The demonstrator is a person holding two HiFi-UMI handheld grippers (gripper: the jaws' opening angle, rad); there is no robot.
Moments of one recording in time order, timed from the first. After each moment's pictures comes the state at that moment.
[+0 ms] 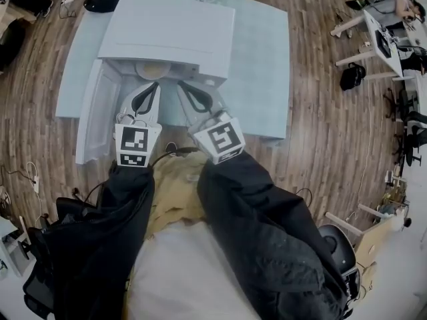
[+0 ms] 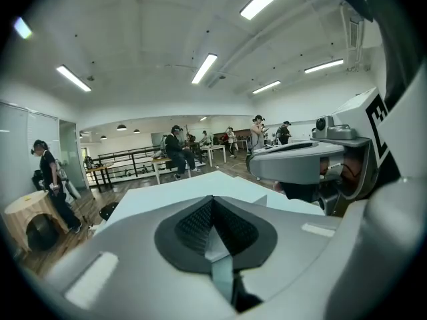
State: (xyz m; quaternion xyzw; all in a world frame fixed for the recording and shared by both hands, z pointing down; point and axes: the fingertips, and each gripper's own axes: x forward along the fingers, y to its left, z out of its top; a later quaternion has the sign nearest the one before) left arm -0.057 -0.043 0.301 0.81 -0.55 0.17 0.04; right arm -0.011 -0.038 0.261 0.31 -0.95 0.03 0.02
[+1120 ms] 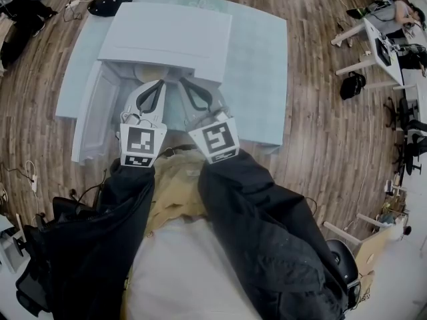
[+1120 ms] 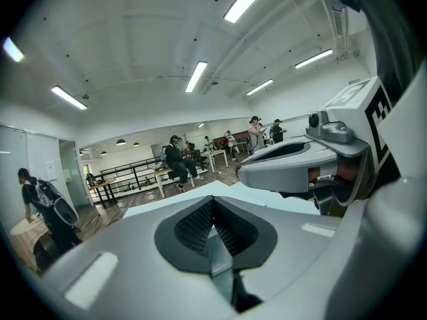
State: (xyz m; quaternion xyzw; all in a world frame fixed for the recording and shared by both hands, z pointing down) left arm -0.025 -0.049 0.274 0.81 -0.56 0.18 -0.02; right arm 0.006 -0.048 0.248 0.33 -0.94 -0.04 0.05
